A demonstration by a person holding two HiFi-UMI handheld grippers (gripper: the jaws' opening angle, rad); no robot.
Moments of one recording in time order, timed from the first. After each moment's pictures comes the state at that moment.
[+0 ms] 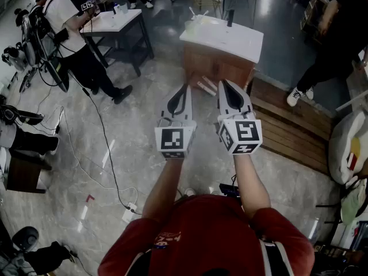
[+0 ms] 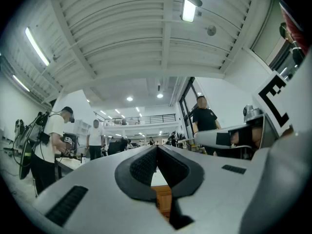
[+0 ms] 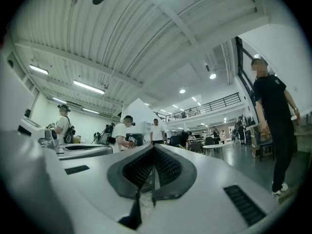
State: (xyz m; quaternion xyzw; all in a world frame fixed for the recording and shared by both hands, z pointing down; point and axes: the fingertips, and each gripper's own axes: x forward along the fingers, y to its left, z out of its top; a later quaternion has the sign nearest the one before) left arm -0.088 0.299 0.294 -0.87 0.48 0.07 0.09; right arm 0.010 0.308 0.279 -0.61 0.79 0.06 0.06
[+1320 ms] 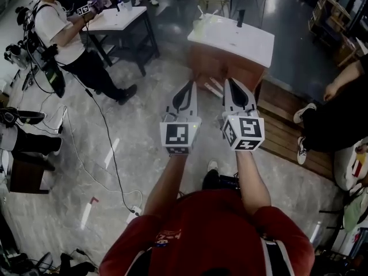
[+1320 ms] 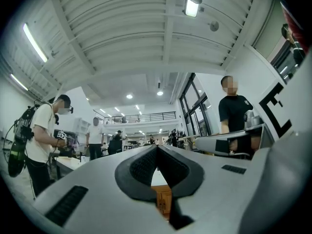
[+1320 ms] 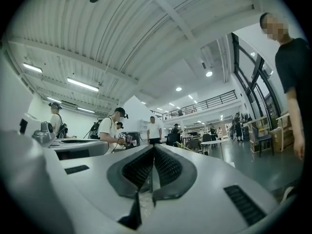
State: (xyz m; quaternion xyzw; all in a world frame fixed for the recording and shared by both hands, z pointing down) left arm -0.102 0.216 0.316 -0.87 0.48 0.05 0.08; right arm 0.002 0.222 0.315 -0.63 0.78 0.04 0.06
